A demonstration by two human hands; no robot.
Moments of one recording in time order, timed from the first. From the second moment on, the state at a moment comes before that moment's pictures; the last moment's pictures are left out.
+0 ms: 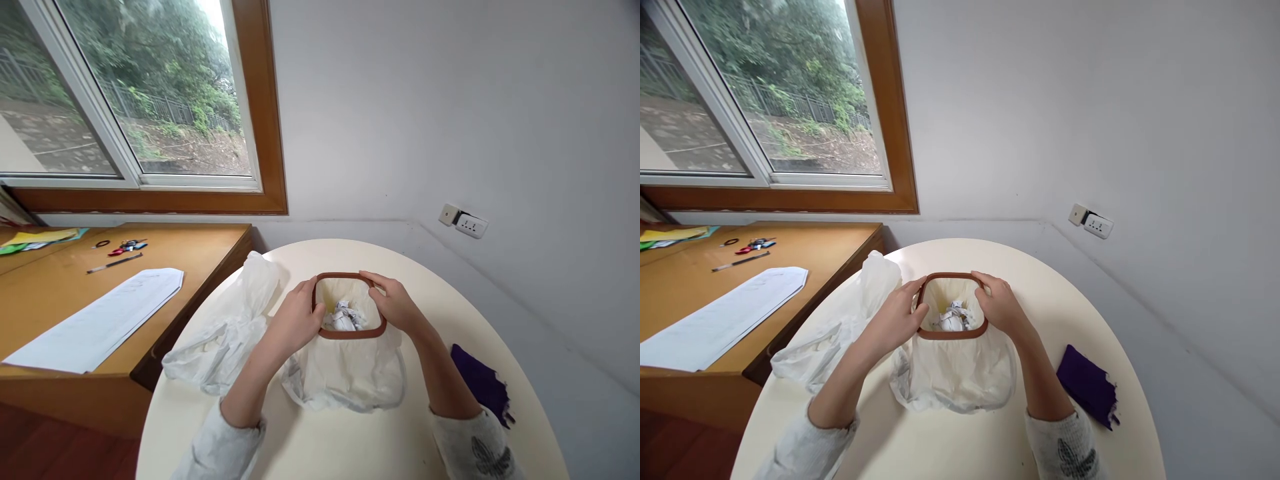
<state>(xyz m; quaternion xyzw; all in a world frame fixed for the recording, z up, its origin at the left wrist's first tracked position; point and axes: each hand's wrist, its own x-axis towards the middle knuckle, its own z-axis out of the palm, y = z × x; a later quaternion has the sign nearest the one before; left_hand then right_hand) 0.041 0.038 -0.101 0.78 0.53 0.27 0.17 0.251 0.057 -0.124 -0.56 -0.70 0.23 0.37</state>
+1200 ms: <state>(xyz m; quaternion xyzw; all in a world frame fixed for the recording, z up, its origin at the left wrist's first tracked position) 0.041 0.030 -0.099 0.79 0.56 0.14 0.19 0.249 0.048 -0.122 -0.58 -0.73 0.18 0.33</state>
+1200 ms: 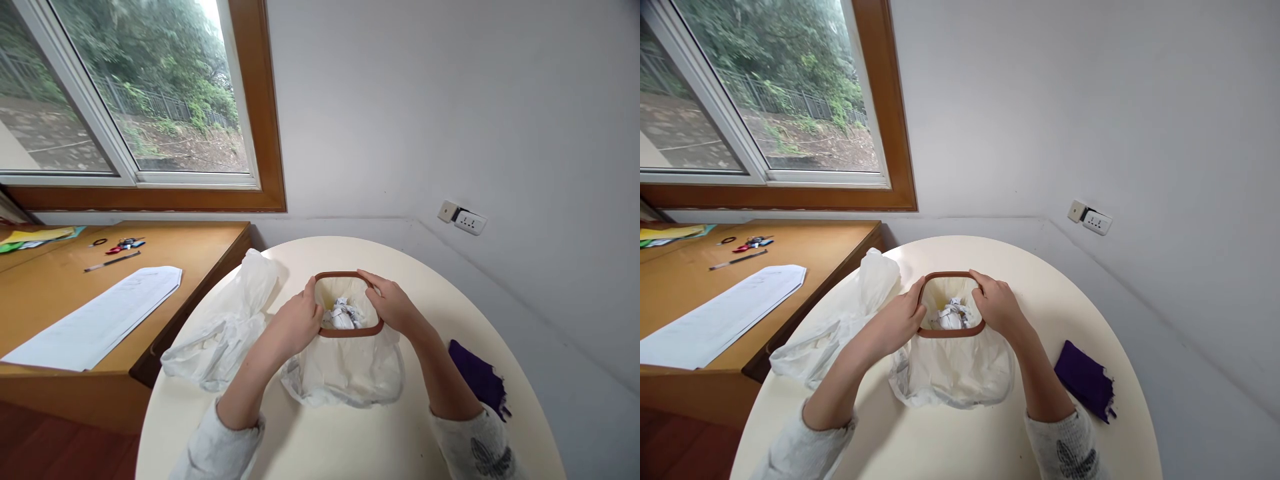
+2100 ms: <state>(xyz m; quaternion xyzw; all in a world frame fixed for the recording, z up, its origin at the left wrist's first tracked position) 0.043 -0.009 -0.124 0.92 0.33 0.20 -0.03 0.371 -0.058 -0.221 -0.74 -0.64 0.05 0.17</state>
